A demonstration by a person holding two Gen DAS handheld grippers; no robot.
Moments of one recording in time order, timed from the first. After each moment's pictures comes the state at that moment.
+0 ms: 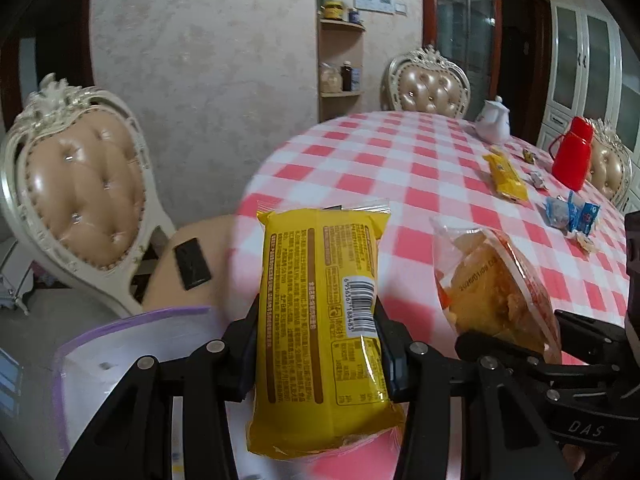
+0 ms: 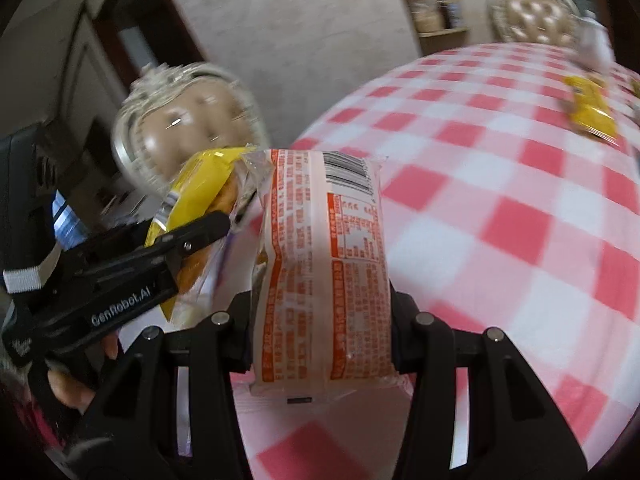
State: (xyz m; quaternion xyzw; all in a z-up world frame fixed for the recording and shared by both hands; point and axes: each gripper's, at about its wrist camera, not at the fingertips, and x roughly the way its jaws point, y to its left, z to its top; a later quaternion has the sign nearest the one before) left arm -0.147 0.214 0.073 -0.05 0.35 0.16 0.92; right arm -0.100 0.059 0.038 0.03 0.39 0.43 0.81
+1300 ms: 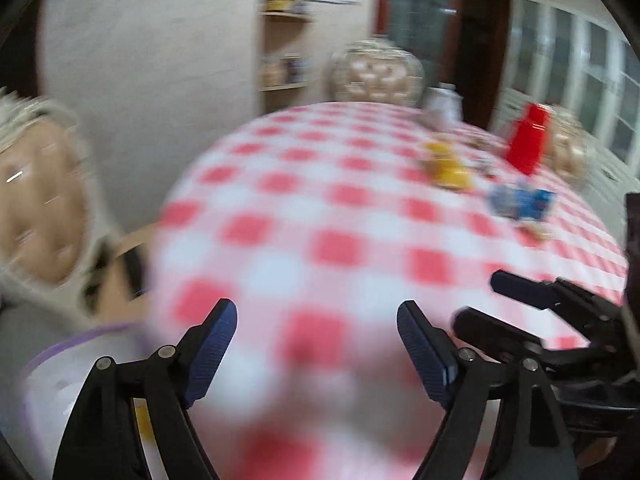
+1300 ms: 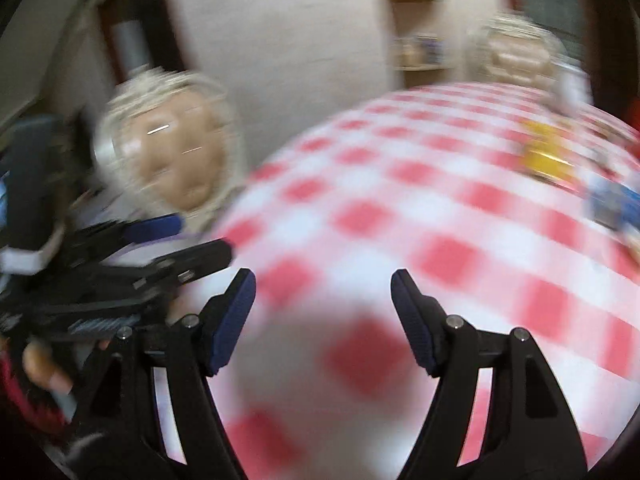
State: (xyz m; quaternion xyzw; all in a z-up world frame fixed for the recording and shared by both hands) left arm -0.090 0.146 0.076 -0.05 0.37 0.04 0.93; right arm -0.074 -0.032 0.051 0.02 0.36 0.29 0.89
